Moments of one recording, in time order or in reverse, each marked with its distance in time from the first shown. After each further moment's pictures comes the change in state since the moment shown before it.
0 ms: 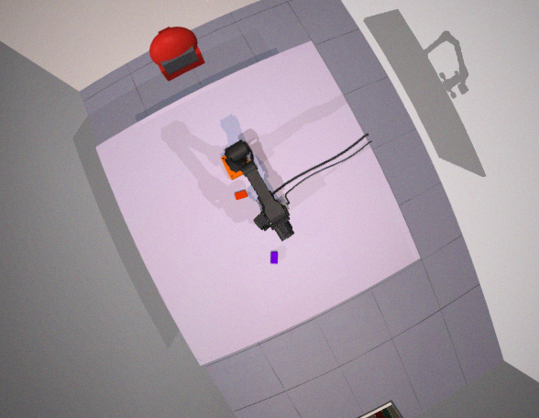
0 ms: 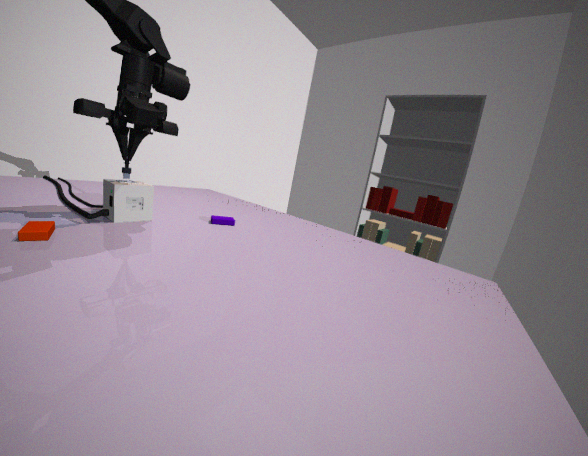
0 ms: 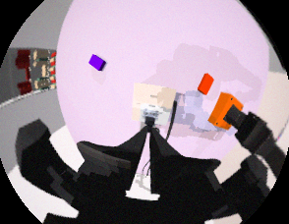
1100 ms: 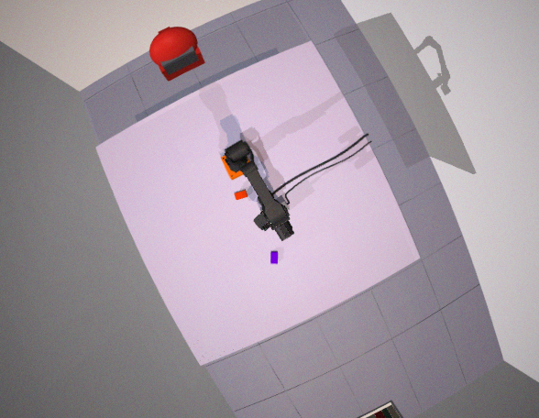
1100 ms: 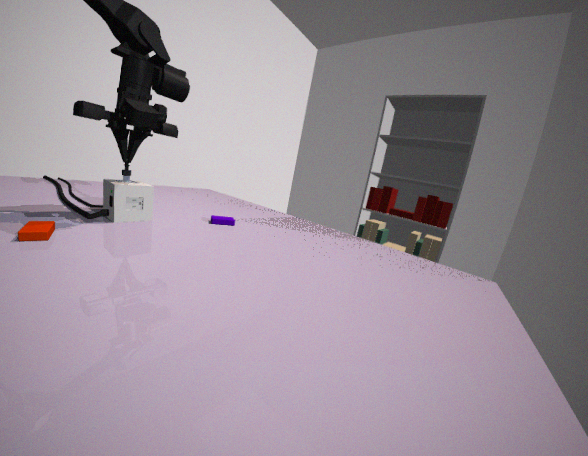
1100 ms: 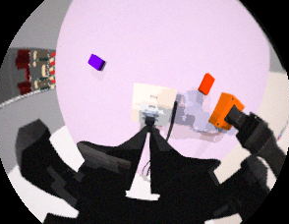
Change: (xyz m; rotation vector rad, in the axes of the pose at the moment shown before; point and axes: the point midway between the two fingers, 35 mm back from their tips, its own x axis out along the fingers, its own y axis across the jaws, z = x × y) arm 0.004 0.000 0.000 0.000 0.000 0.000
